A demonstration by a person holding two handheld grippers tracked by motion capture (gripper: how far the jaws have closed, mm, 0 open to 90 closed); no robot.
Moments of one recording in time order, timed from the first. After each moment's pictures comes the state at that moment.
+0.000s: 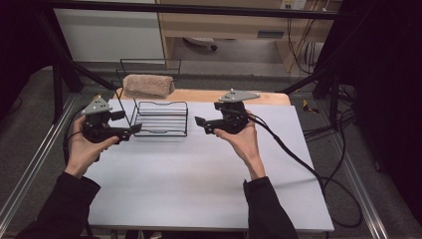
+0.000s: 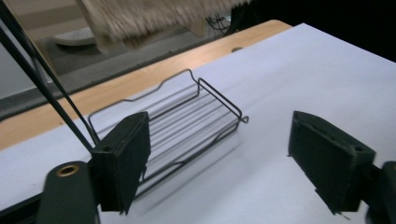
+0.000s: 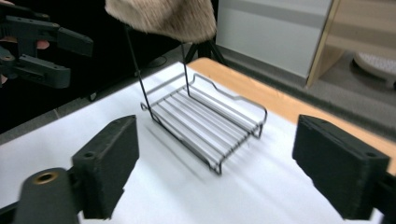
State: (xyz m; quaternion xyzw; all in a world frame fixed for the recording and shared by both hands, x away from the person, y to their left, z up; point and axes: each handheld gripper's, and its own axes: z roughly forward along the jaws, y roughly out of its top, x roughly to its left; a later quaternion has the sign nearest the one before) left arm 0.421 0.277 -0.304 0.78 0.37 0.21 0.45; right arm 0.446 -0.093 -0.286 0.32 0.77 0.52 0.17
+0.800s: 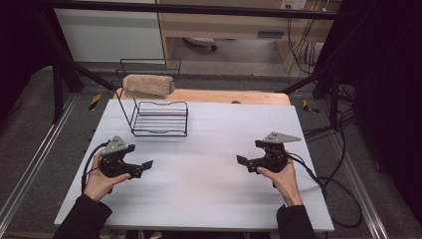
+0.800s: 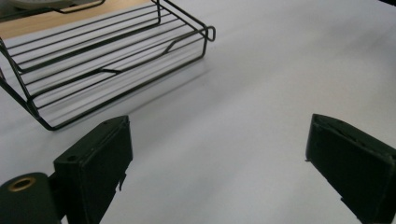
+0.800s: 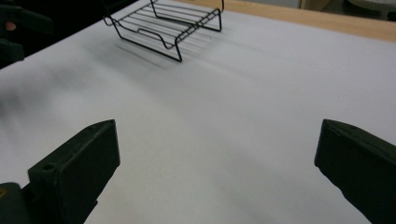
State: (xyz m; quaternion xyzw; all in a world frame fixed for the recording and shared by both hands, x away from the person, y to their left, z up) left arm 0.385 0.264 -0.400 0.80 0.37 0.17 0.44; right arm 0.403 -0.210 -0.392 0.38 0.77 0.49 0.13
